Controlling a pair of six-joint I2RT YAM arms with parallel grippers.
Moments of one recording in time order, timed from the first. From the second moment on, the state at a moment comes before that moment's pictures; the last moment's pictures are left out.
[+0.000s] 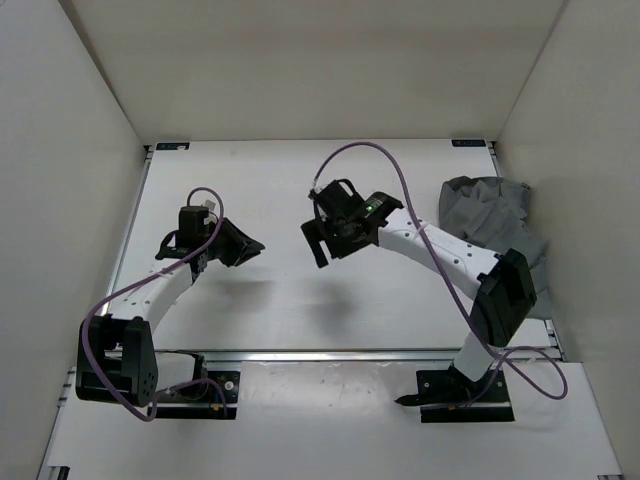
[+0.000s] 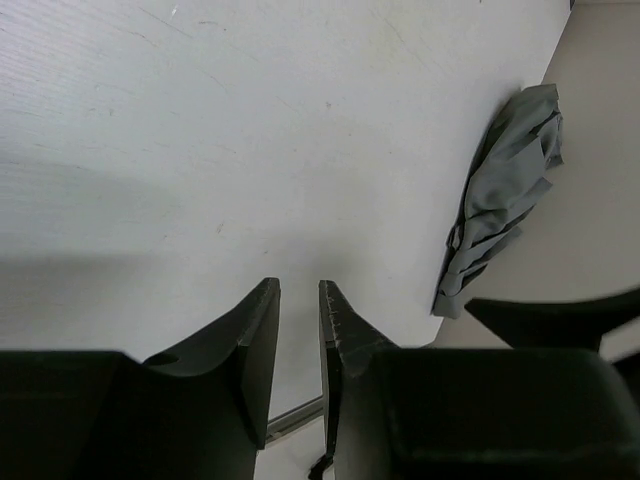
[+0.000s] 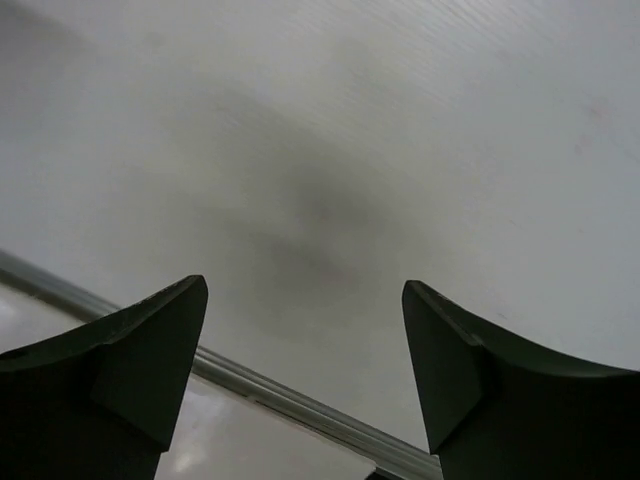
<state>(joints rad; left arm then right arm) -0.12 1.25 0.70 -0.19 0.43 -0.93 0.83 1.69 1.55 -0.88 0.06 0.30</state>
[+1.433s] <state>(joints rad) 0.02 1.20 0.81 -0.28 0.49 -0.89 0.26 1.44 1.65 -0.86 -0.31 0.28</state>
